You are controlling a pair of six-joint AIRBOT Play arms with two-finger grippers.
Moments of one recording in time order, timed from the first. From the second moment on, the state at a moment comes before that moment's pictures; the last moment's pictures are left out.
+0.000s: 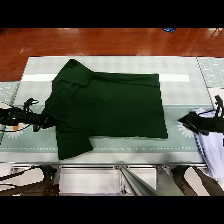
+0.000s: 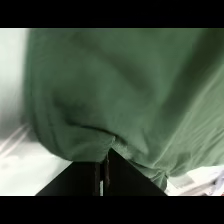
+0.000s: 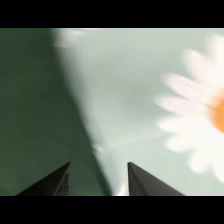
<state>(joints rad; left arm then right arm) 0.46 -1.38 0.69 0.94 -1.19 -1.32 -0.59 -0.89 0.52 -1.01 1.18 1.31</state>
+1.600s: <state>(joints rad) 0.40 -1.12 1.70 0.52 -1.12 -1.29 -0.19 -1.14 1.90 -0.96 1.30 1.40</state>
